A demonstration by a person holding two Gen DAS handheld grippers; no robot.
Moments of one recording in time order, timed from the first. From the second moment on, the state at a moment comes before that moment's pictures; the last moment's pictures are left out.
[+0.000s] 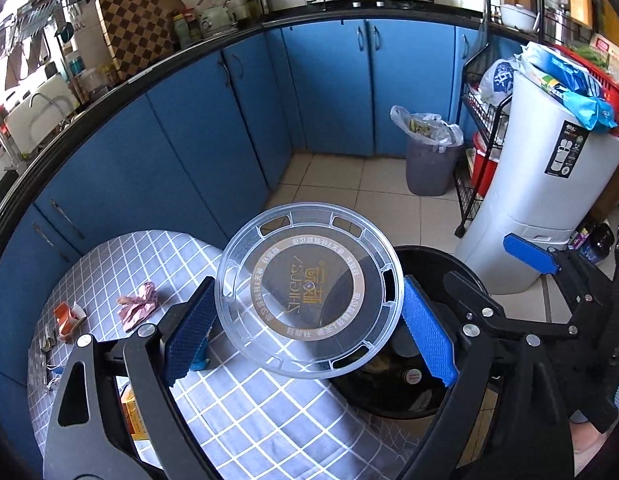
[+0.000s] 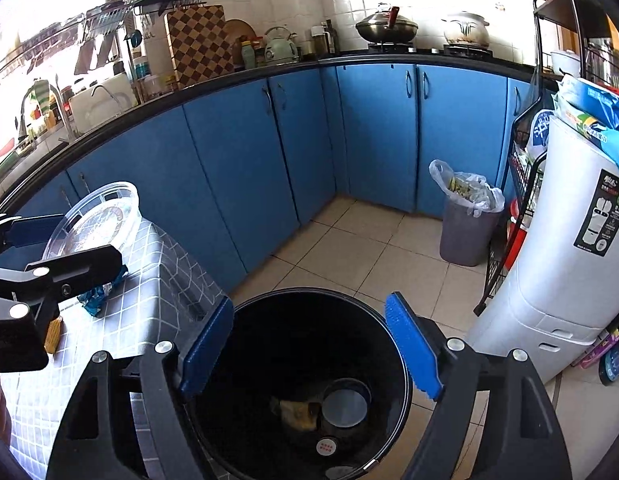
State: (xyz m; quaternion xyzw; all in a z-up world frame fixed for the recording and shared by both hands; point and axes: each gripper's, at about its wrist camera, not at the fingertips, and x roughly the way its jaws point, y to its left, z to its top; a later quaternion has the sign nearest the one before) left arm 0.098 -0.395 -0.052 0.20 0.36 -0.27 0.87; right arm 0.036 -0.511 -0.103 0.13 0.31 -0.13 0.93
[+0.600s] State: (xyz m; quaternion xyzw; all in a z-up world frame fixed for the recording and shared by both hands) left arm 0.114 -0.369 -0.052 0.12 0.41 -0.30 0.85; right arm 0.041 -0.501 -0.105 0.12 0.33 -0.11 0.93
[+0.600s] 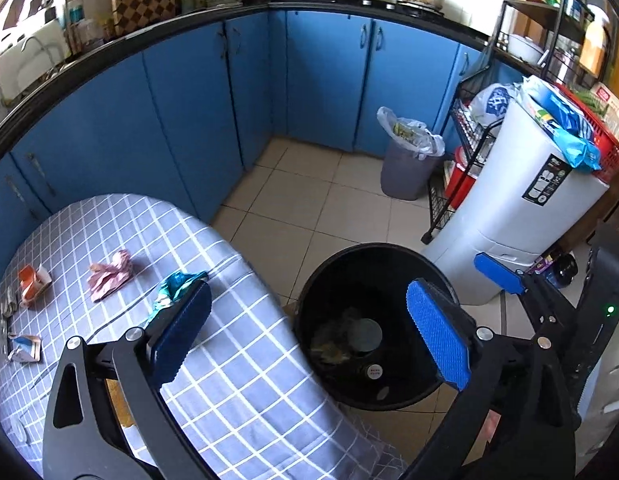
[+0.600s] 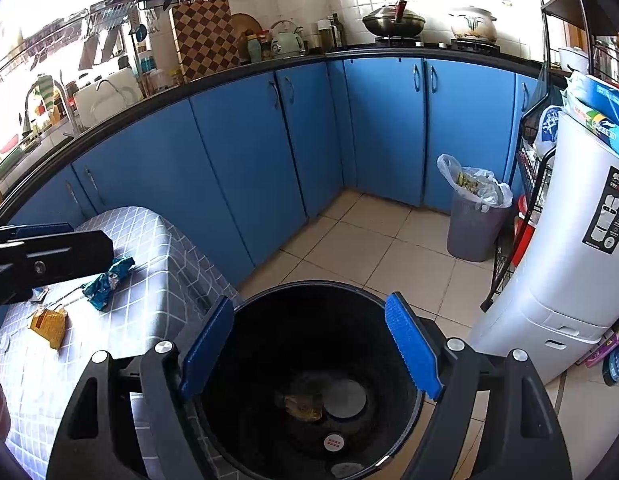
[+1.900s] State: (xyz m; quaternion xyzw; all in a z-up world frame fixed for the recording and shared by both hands) left arm 0.150 0.011 -0.067 -0.01 0.40 -0.04 0.92; right arm 0.169 -0.184 -0.089 -0.02 0.39 0.11 0.91
